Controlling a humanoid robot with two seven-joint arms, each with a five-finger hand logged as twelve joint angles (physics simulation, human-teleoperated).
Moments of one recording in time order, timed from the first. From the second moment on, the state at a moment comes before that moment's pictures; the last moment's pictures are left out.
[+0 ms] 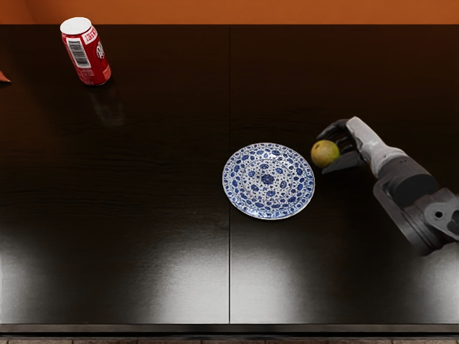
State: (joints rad) left arm -0.07 0.00 -0.09 -0.31 0.07 -0.07 -0.04; right arm 0.74 -0.70 0.43 1.73 -1.07 -0.53 -0.61
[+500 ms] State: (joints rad) left arm -0.07 0.00 -0.09 -0.31 0.07 -0.07 -0.04; right arm 0.78 -0.60 0.43 1.75 -1.08 -0.47 -0.61
